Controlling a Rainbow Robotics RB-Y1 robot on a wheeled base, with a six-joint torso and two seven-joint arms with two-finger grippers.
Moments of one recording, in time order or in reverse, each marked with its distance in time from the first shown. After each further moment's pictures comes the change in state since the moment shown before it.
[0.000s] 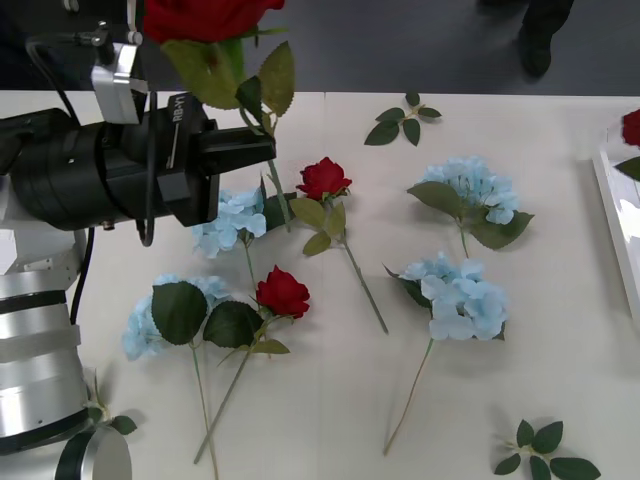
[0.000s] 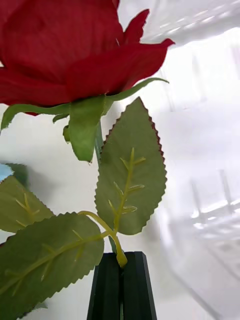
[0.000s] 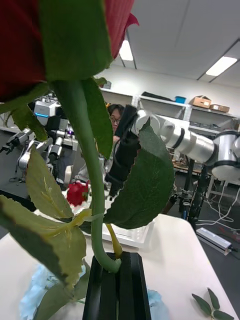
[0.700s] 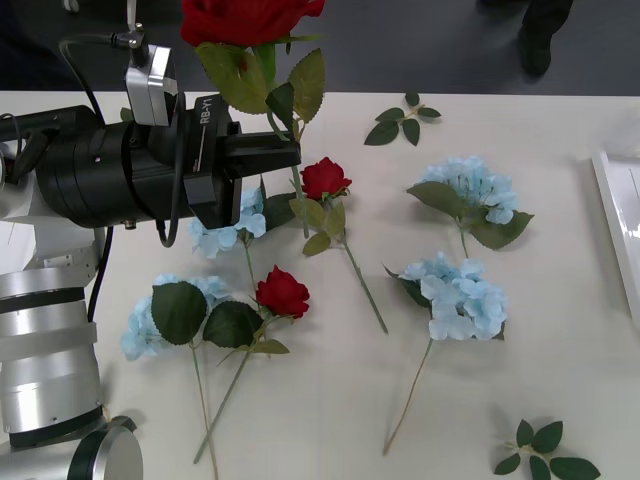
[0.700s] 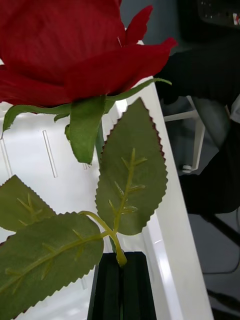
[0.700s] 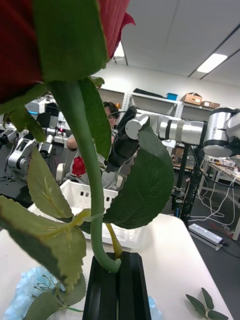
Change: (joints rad) right arm 0.000 -0.207 0.039 0.627 -0.035 -0.606 0.531; left arm -0.010 -0.025 -0.041 0.000 -0.029 0.000 0.000
